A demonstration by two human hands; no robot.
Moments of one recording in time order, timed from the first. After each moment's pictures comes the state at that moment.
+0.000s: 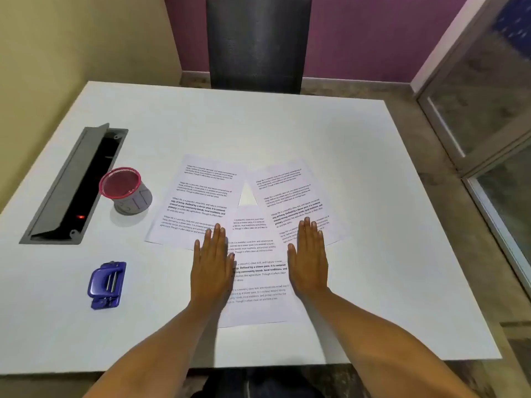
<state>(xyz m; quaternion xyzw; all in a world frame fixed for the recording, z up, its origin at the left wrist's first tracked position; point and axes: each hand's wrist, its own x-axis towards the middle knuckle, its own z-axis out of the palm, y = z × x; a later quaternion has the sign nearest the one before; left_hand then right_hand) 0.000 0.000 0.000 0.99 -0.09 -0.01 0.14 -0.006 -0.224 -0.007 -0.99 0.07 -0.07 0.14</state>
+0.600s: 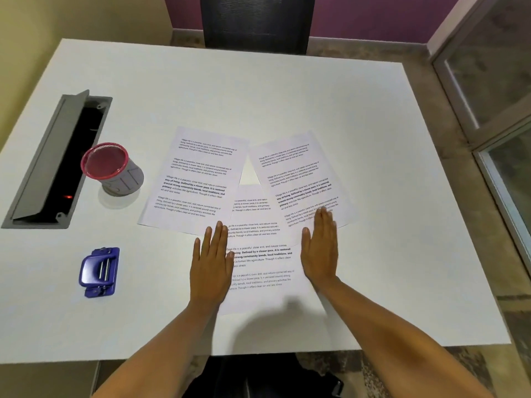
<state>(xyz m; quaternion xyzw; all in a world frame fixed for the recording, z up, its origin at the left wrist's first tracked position) -0.013 0.008 -0.033 0.98 -0.06 -0.06 0.16 0.001 -0.238 -0.034 -0.96 0.16 -0.06 0.22</state>
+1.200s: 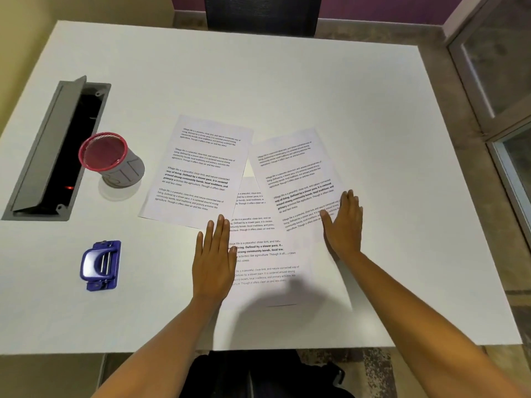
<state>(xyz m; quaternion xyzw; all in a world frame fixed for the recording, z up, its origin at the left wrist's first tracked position) -0.012 0.008 -0.039 0.98 -0.06 -0.06 0.17 0.035 -0.288 -0.032 -0.94 0.21 0.04 0.27</state>
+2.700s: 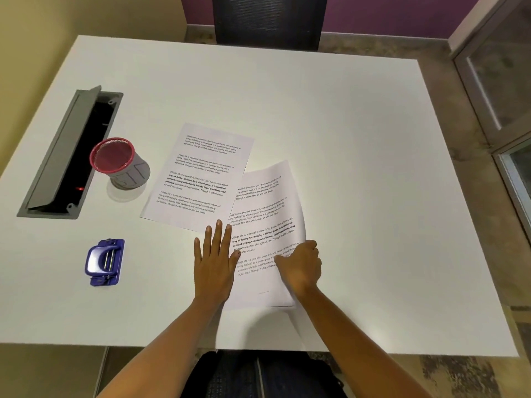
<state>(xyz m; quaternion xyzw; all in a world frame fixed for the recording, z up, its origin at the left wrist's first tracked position) -0.020 -0.001 -0.037 0.99 -0.03 -0.07 0.13 -0.014 -0.181 0.025 -0.87 0.35 0.17 0.29</state>
